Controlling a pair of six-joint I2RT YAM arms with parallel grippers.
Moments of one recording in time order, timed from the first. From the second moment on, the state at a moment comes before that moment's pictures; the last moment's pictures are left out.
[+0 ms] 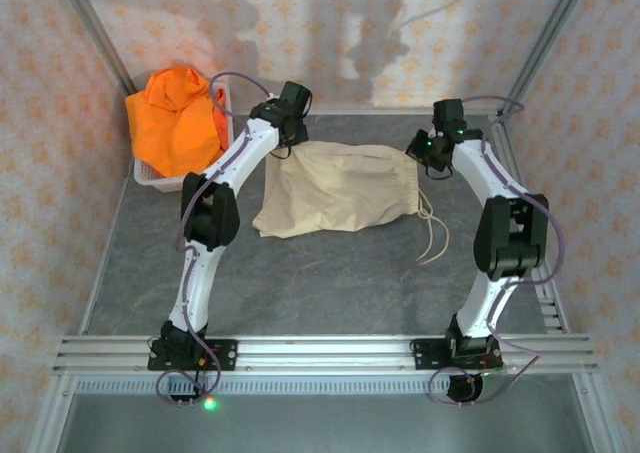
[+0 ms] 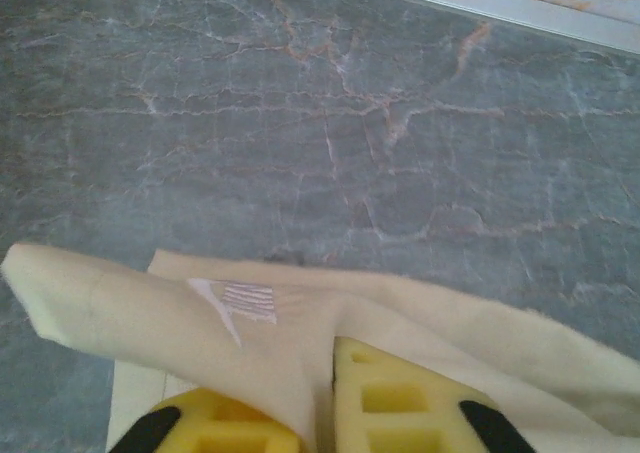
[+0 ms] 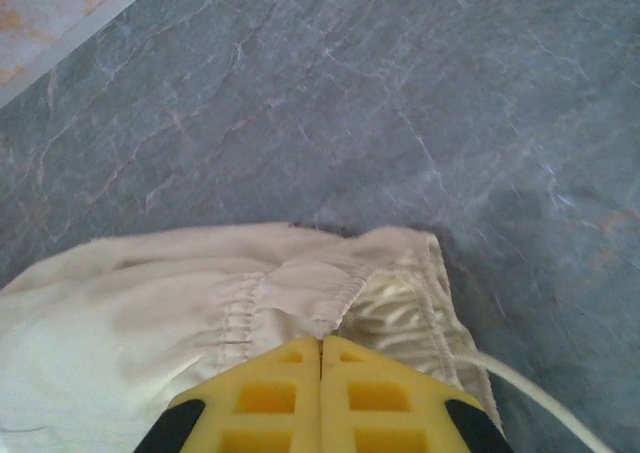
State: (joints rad) left arm -0.34 2.37 2.29 -0.91 -0.26 -0.60; right arm 0.07 1.87 1.54 -0.61 -0.17 0.56
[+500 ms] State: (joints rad) left arm -0.34 2.23 2.21 -0.84 -0.22 -0.66; right arm -0.03 1.88 1.54 -0.43 -0.26 0.75
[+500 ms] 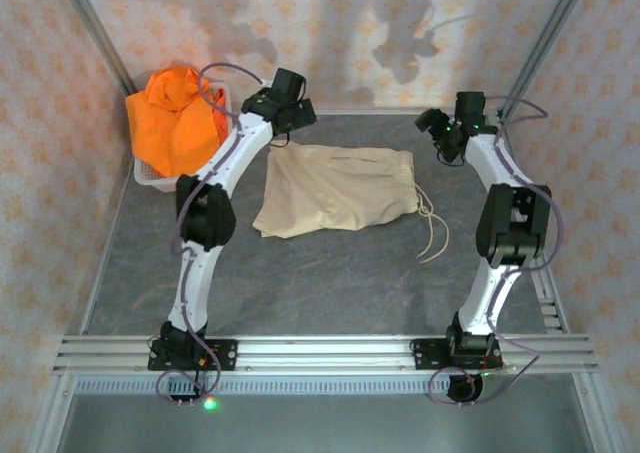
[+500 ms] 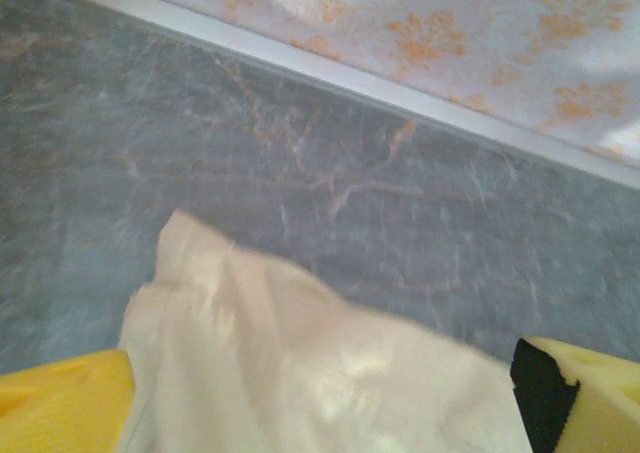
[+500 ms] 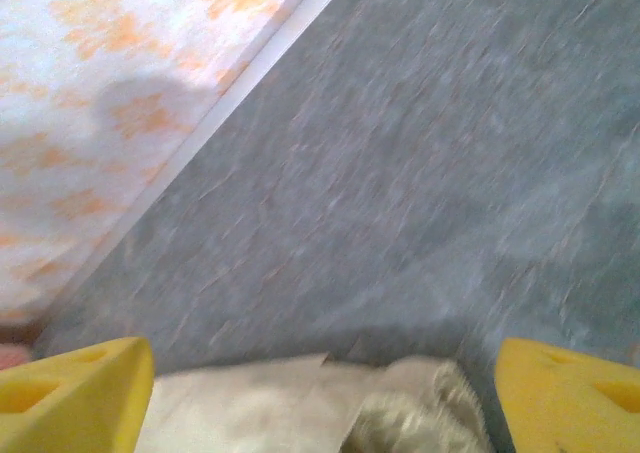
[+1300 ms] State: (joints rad) left arm -0.54 1.81 1.05 -0.26 -0.15 -0.93; right arm 0.14 2.15 1.57 -0.29 -0.51 0.90
